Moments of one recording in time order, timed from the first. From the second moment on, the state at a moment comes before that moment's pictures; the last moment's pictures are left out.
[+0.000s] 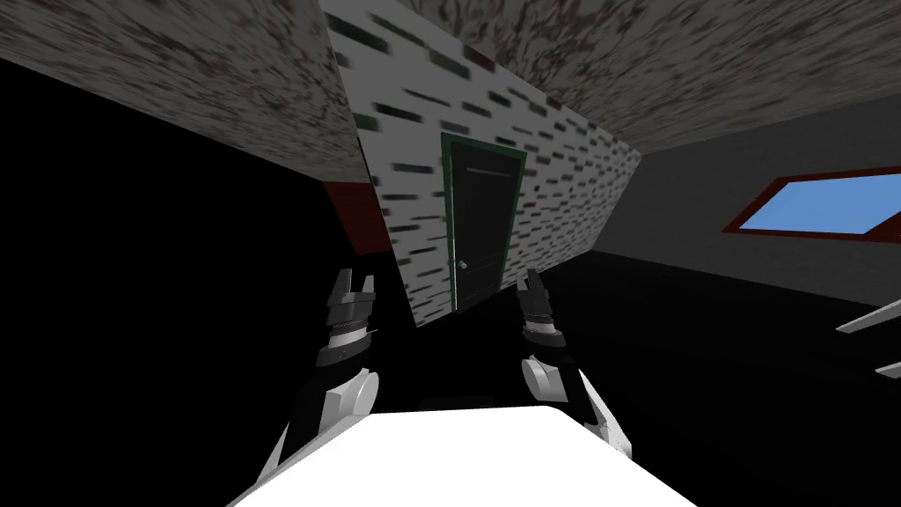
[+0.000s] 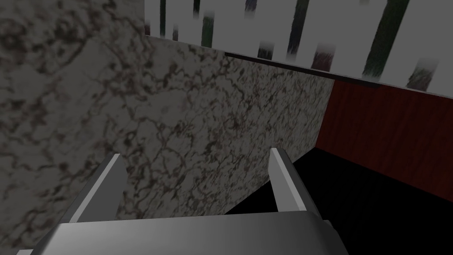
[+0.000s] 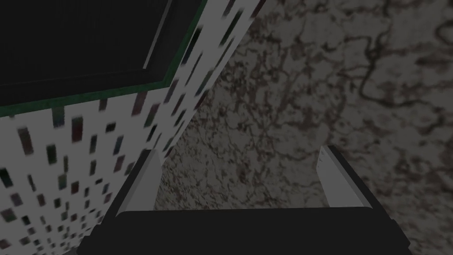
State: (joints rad) arm 0.39 -0.08 0.03 -2.10 -0.07 -0.61 0.20
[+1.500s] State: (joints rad) arm 0.28 -0.16 -0.02 -1.66 -0.07 -0.72 0.46
